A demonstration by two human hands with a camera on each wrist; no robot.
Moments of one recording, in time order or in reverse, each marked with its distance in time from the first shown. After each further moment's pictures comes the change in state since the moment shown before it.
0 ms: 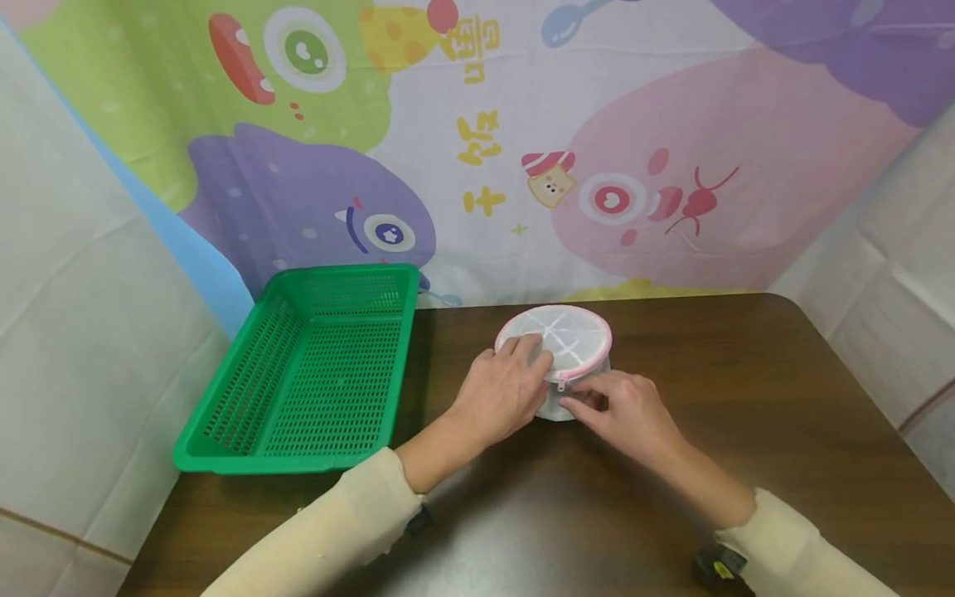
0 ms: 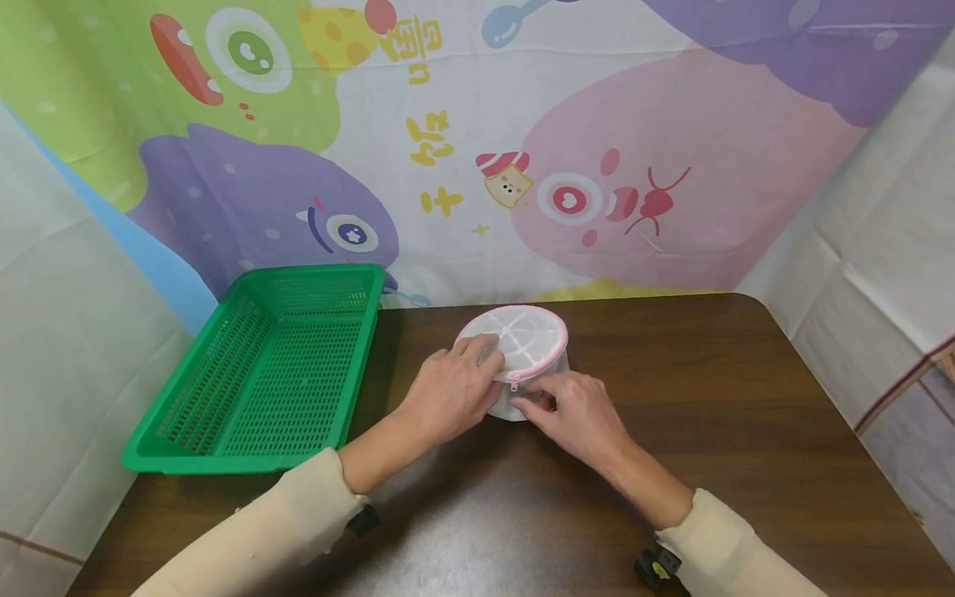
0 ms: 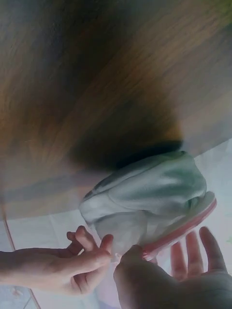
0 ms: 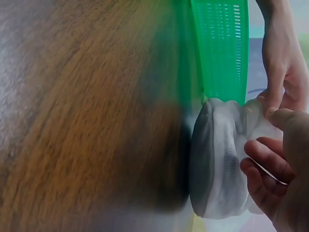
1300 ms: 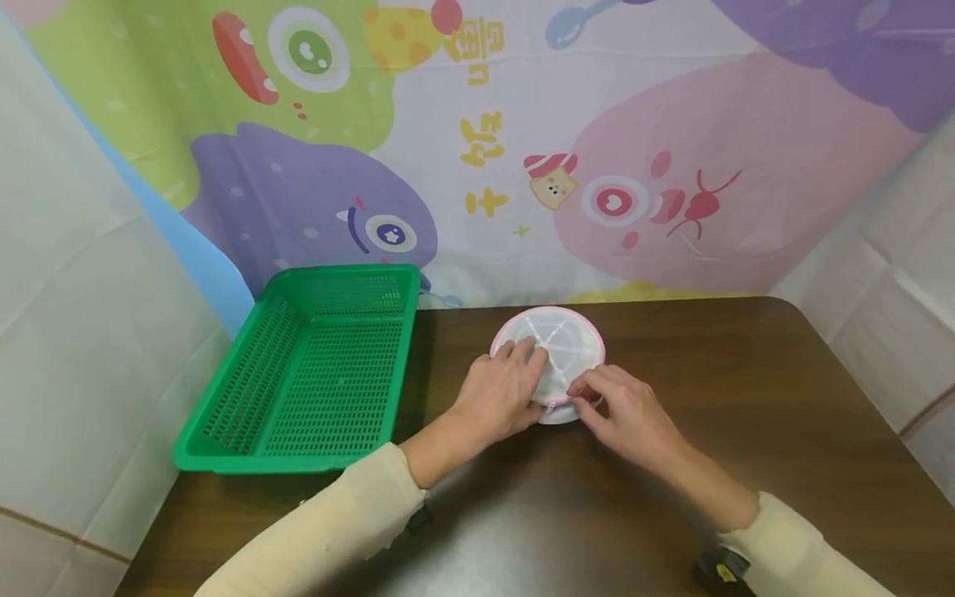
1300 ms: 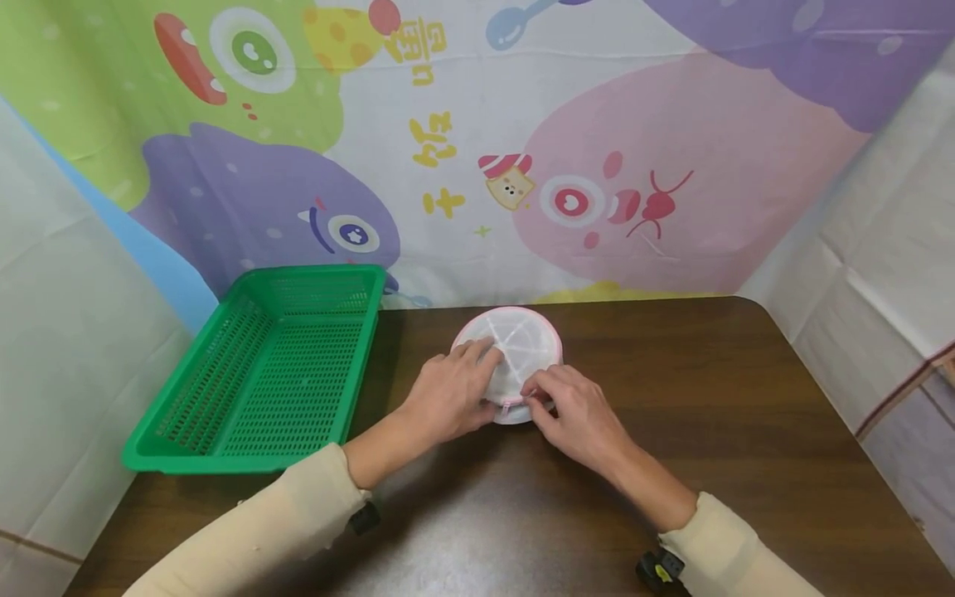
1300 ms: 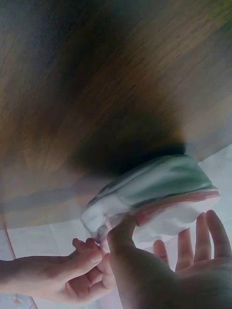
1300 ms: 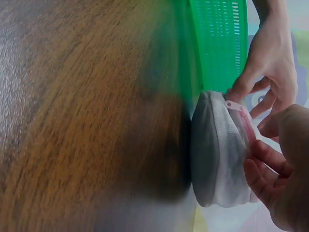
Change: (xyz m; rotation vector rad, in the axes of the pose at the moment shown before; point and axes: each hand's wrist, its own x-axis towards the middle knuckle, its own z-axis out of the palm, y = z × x) left_hand 0.006 -0.002 0.002 -0.108 -0.264 -0.064; right_hand -0.002 0.005 -0.001 0.040 -0.039 -0.067
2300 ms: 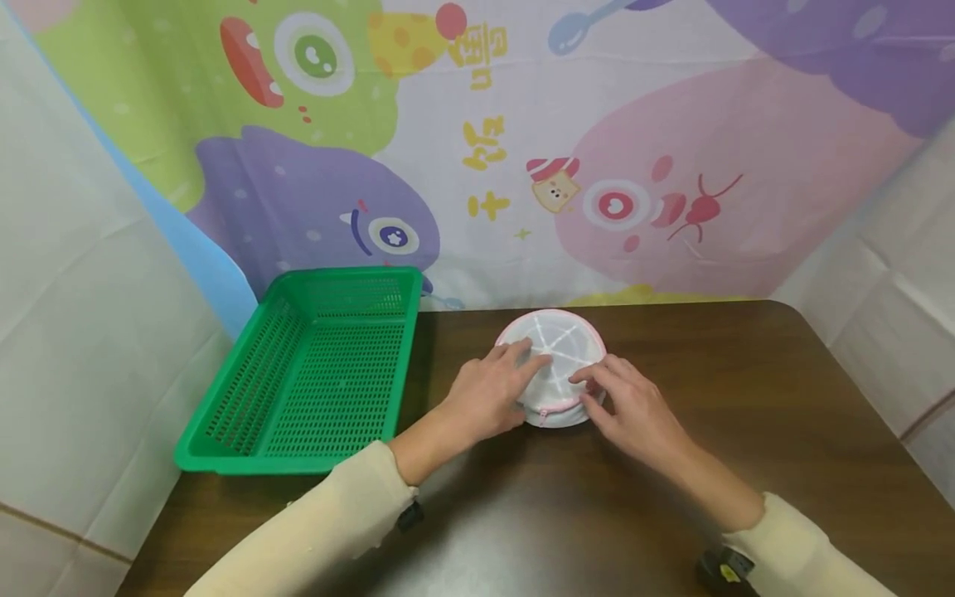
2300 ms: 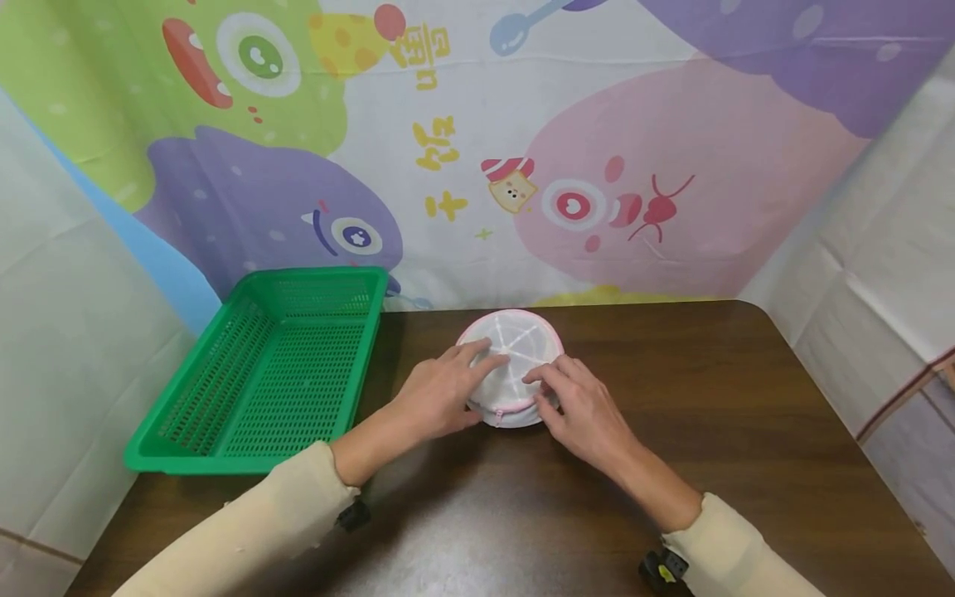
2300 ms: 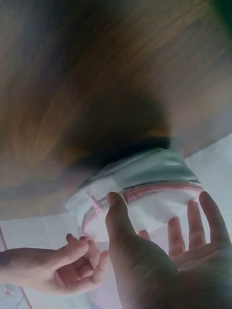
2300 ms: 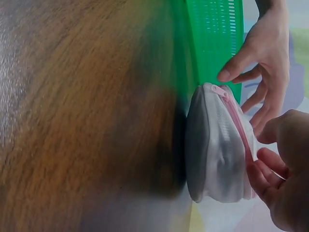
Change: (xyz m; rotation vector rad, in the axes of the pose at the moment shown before) left_hand -0.006 -0.016 -0.008 -0.168 -0.124 0.010; right_hand 0.003 -0.001 -0.006 -0.034 0.038 0.017
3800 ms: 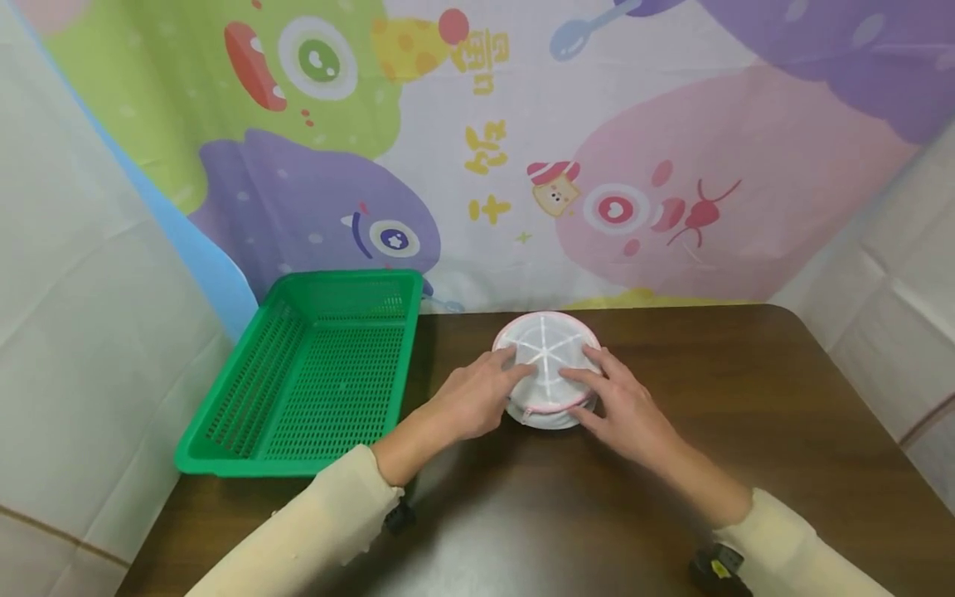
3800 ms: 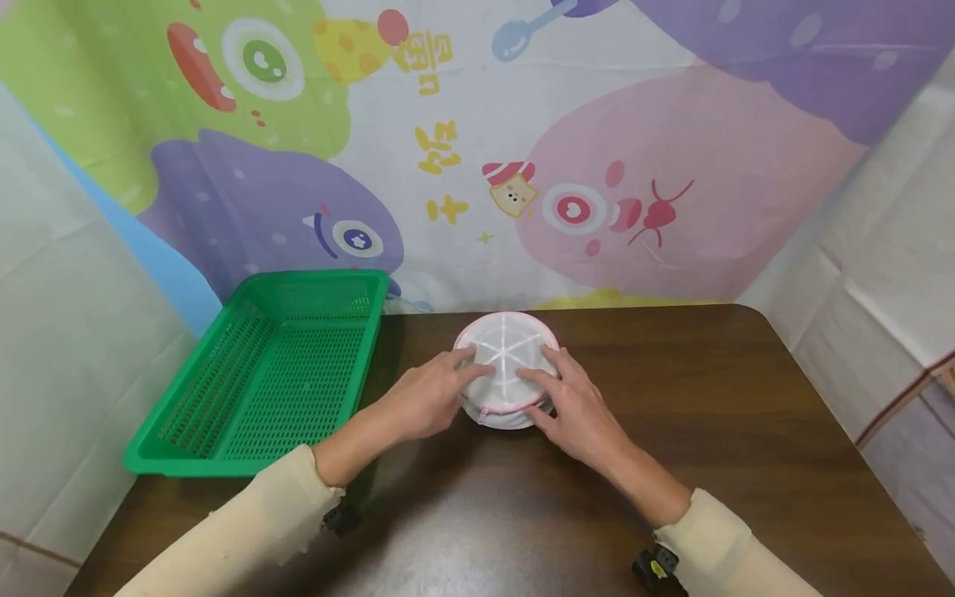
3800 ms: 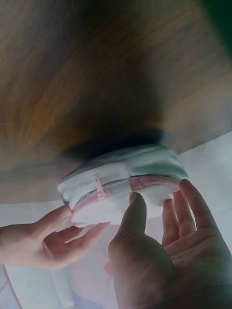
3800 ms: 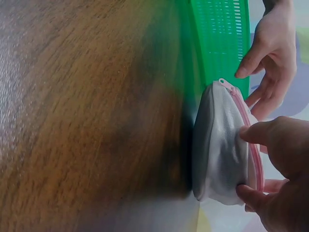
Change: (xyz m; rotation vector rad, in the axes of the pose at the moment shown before) left_hand -0.012 -0.015 -0.006 -0.136 -0.040 0.000; right_hand 0.005 0.003 0.007 -0.047 -0.158 0.099
